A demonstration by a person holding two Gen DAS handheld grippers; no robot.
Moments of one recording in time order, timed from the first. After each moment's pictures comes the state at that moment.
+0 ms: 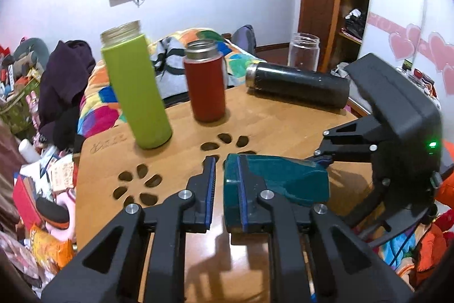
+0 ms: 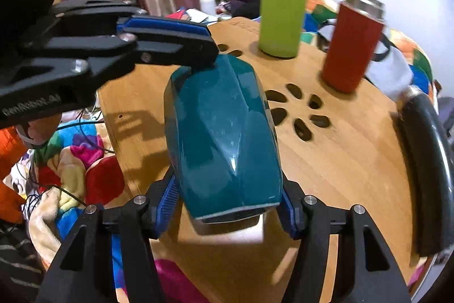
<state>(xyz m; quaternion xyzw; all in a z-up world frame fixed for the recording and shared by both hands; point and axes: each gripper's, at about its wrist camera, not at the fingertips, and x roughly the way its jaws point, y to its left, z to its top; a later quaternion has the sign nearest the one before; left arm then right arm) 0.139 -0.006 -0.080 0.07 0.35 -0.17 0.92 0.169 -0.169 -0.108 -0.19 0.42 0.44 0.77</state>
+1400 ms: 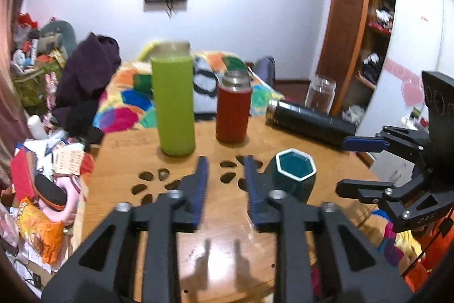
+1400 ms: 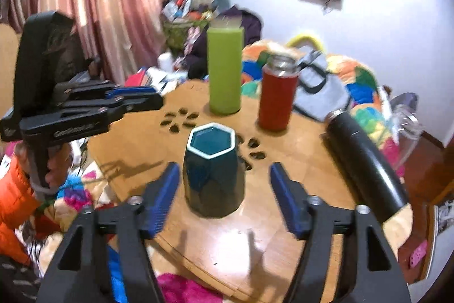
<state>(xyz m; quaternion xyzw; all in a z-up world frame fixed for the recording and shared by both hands) 0.108 0.033 -0.052 -0.02 0.28 -0.11 0.95 0.134 -0.220 -0.042 -0.11 0.30 0.34 0.88</state>
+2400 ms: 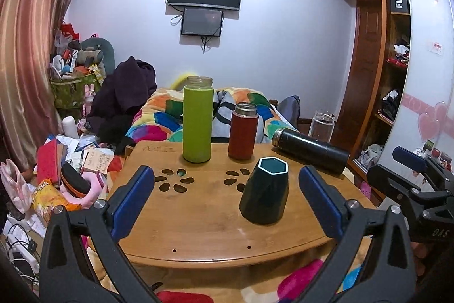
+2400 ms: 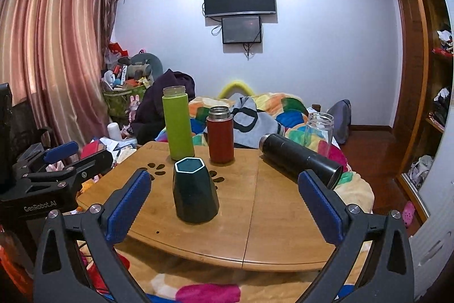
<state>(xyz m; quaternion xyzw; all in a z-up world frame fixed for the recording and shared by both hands) 0.018 0.015 -0.035 -0.05 0.19 -0.03 0.98 0.050 -0.250 -0.012 -0.01 0.20 0.19 0.96</state>
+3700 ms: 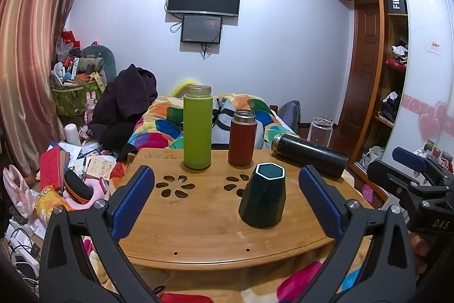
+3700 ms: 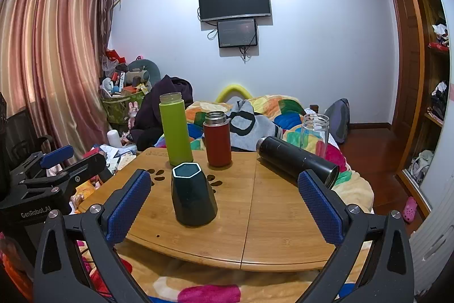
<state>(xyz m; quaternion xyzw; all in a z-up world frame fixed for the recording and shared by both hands) 0.009 0.010 -0.029 -0.04 0.18 -0.02 0.98 0.048 -0.261 -0.009 0.00 0.19 0.18 0.96</state>
